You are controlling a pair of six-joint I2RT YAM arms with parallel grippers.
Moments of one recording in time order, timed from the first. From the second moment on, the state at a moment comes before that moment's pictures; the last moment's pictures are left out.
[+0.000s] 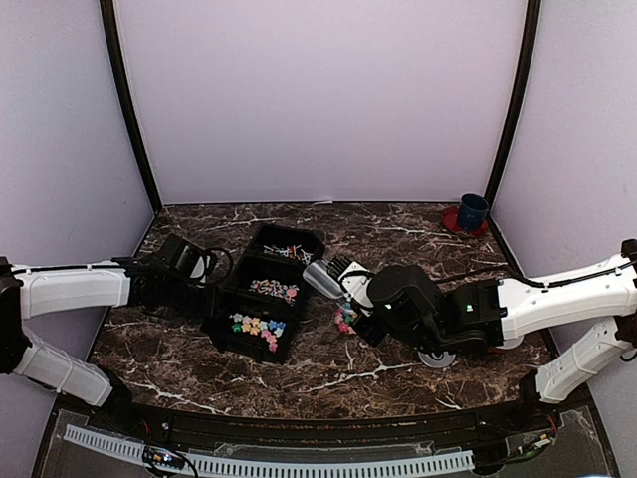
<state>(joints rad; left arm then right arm) -0.54 1.30 0.68 -0.37 0.04 -0.46 1.32 1.38 0.93 -0.18 0.63 -0.01</state>
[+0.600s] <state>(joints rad) -0.54 1.33 0.95 -0.50 -0.03 -0.35 1.32 1.38 0.93 -0.18 0.61 -0.01</state>
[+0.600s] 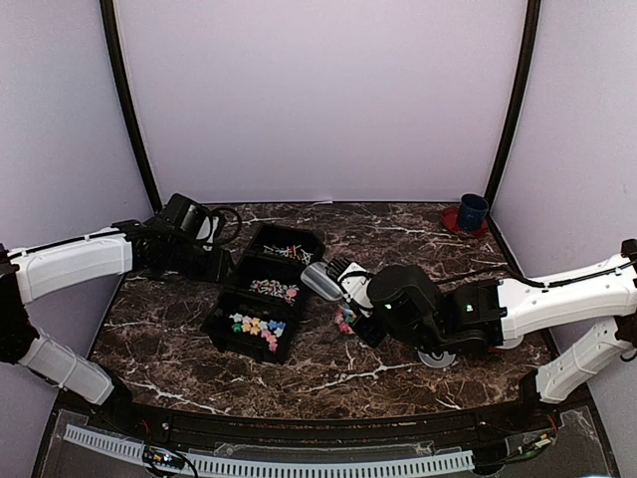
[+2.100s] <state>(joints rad) -0.46 1.82 1.23 -0.58 -0.03 -0.22 1.32 1.37 0.91 -0.17 0.60 0.04</state>
